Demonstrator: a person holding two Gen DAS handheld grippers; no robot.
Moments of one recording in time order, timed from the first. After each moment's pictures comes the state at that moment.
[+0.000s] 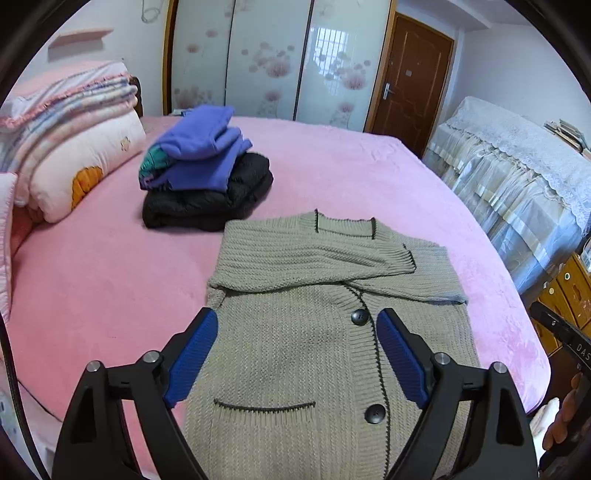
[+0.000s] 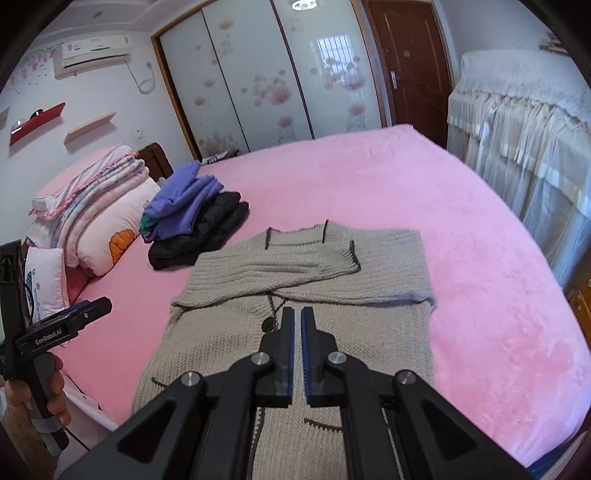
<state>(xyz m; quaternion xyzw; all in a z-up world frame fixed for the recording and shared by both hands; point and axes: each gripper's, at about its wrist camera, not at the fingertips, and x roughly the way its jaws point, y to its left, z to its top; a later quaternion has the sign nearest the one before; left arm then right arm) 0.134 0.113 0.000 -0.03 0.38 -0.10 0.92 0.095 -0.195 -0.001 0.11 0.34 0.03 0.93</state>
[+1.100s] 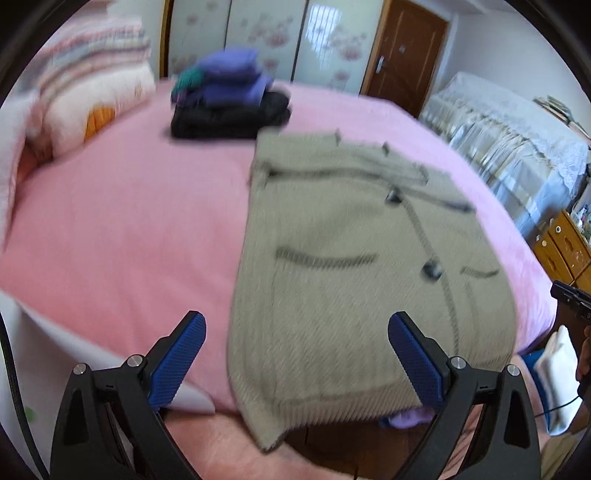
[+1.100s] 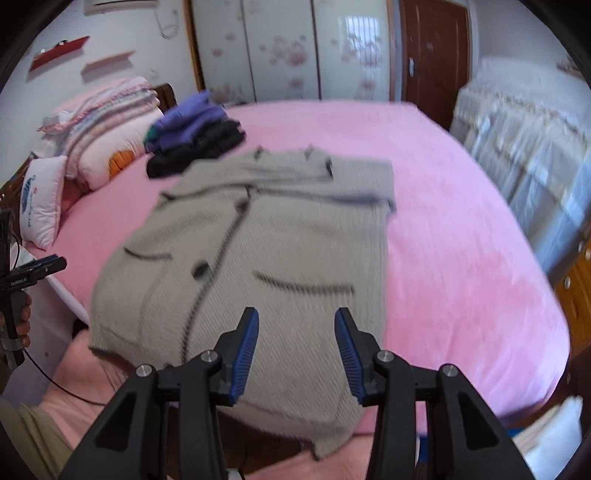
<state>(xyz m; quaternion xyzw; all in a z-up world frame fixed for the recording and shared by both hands) 0.026 0.230 -0.140 -0.04 0.44 -0.13 0.89 -0.031 -0.220 -0.097 0.03 0.42 0.03 0.91</state>
